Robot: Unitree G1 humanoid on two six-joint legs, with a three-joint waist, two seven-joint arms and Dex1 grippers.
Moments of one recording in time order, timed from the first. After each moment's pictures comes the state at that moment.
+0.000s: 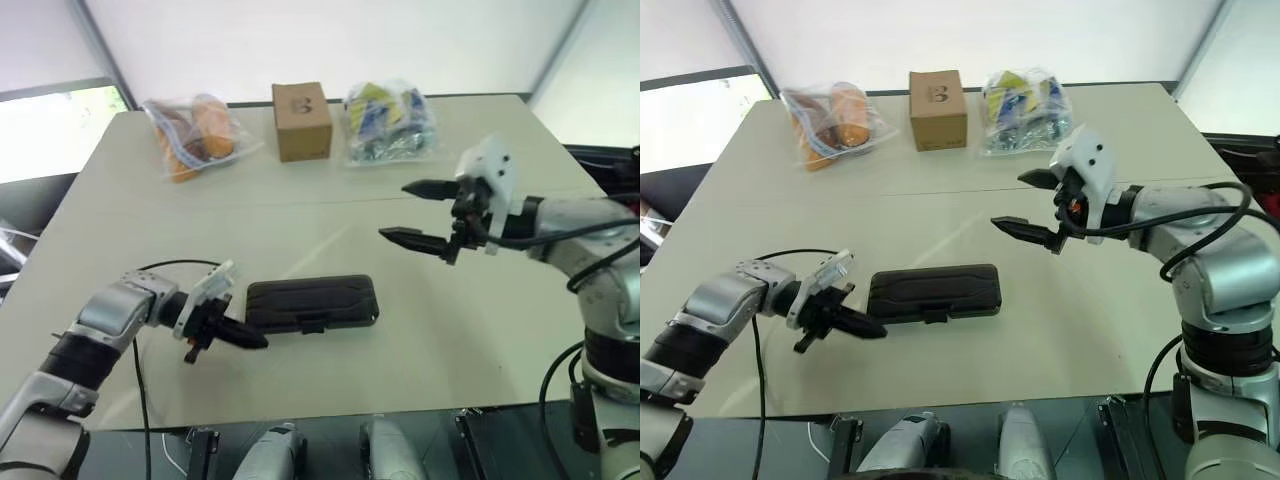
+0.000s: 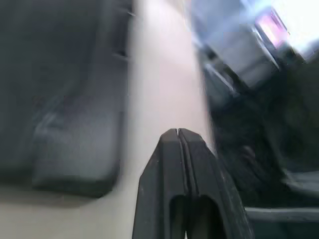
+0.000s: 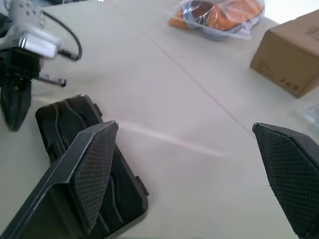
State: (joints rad) left arm -0.66 0.70 -0.19 0.36 -0.54 0.69 -1.47; right arm -0.55 -0.74 -0.07 -0.48 0.45 0.97 0.90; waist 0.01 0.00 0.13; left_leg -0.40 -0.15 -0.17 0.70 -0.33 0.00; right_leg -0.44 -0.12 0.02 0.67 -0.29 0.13
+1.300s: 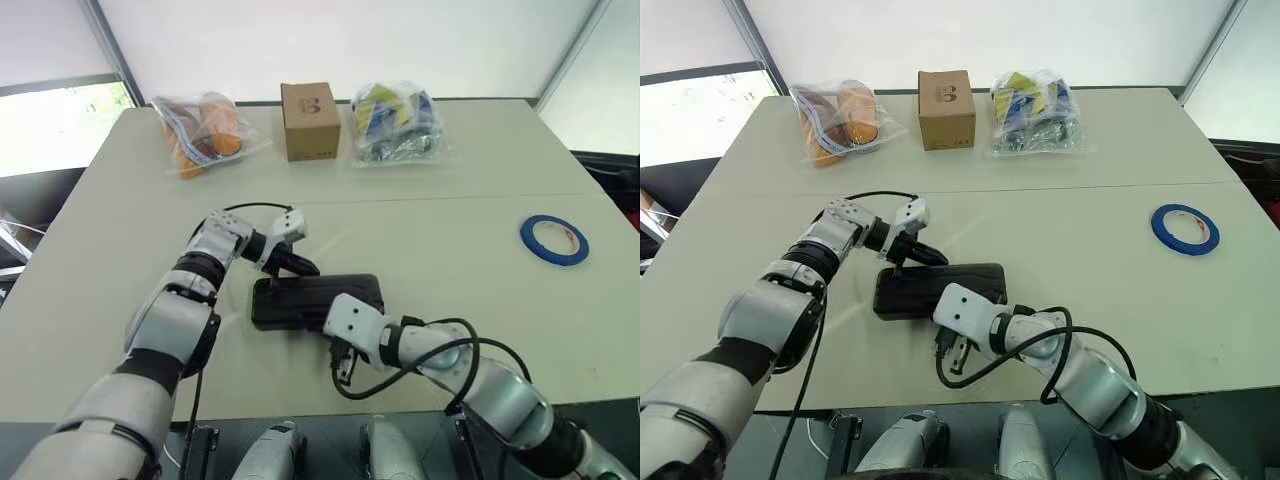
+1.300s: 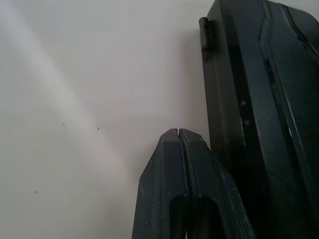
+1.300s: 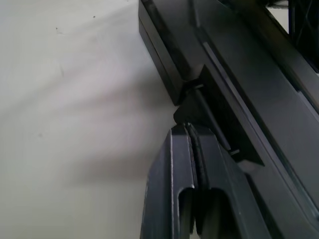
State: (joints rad) left arm -1.10 0.29 -0.26 1.23 0.07 -0.06 -1.45; right arm -0.30 -0.58 0.59 -0.66 0.10 0.90 0.49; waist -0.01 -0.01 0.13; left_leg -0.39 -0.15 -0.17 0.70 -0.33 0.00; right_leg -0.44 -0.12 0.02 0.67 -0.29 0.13
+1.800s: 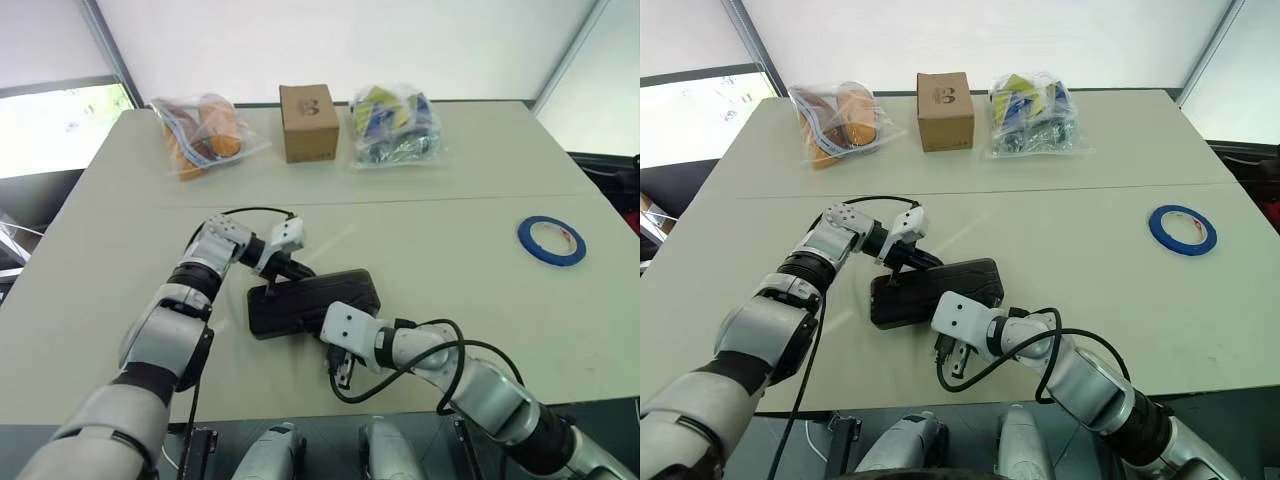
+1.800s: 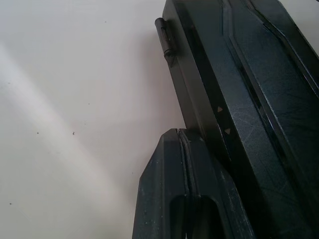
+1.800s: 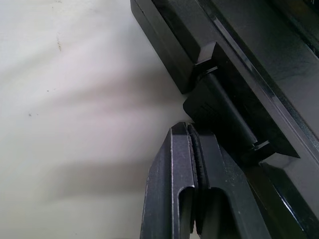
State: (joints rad) left arm -1.00 0.31 -0.26 1.07 0.07 -0.07 -1.49; right arm -0.30 -0.58 0.63 -0.59 0.05 0.83 0.53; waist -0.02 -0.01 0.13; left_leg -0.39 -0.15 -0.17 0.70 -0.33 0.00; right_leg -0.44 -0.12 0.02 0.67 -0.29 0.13
